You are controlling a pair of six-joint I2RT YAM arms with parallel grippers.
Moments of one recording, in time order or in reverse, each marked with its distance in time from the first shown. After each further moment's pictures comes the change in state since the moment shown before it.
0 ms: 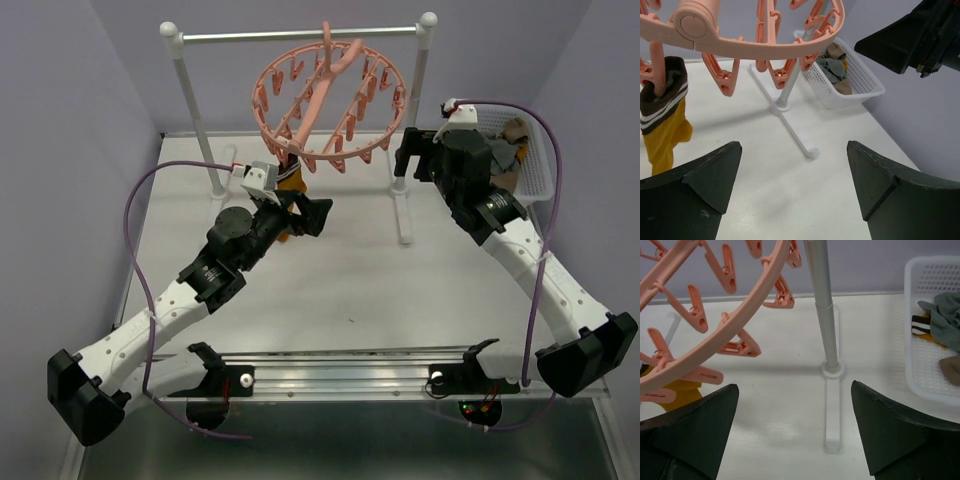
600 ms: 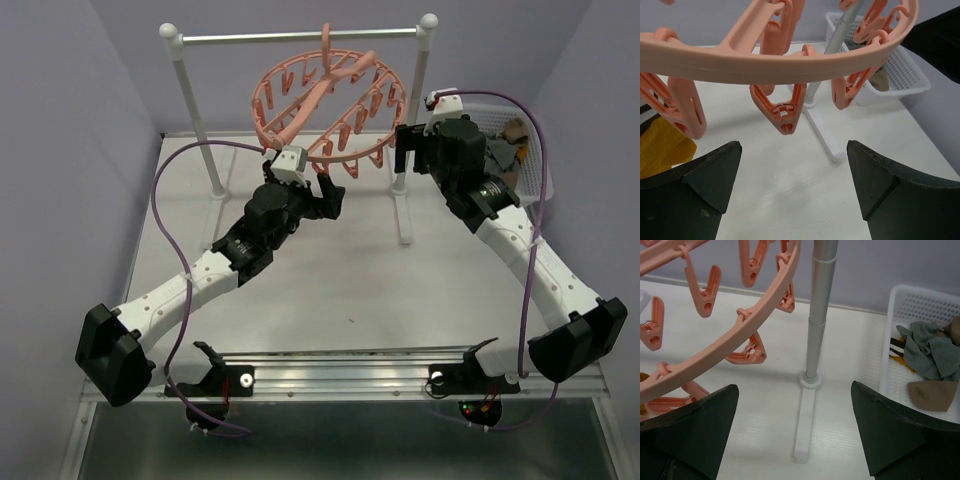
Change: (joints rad) left arm -0.004 0.257 0.127 0.002 -0.082 0.050; right arm -0.018 0.099 0.092 -0.006 0.005 -0.199
